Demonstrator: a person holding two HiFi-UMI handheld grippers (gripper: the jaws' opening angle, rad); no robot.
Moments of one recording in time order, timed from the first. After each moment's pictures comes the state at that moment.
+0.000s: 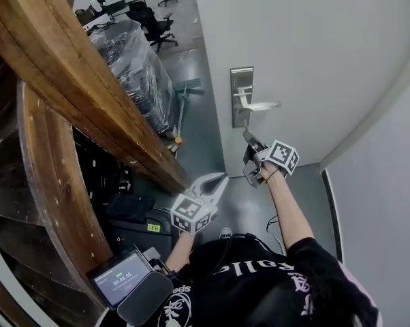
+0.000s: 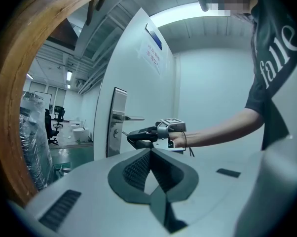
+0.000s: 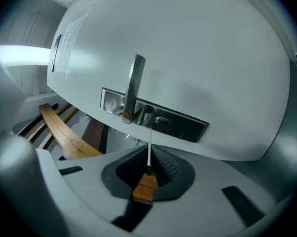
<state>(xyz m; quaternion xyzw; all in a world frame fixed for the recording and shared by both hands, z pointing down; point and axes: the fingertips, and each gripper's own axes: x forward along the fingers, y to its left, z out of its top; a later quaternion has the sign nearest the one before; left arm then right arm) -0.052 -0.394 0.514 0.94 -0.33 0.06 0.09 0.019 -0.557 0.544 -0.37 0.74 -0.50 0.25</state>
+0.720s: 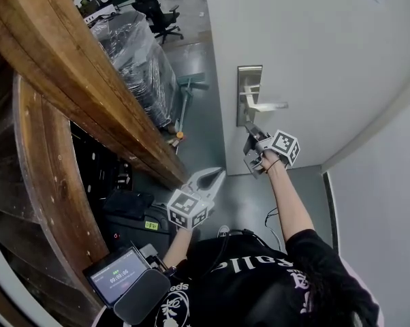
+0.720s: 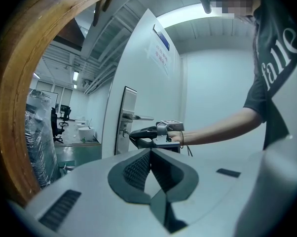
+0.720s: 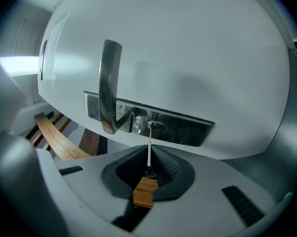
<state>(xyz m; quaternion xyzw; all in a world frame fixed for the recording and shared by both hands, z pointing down) -0.070 -0.424 0.522 0.93 -0.36 0.05 0.10 0.011 -0.604 0.555 -0.35 0.72 -0.54 0.26</state>
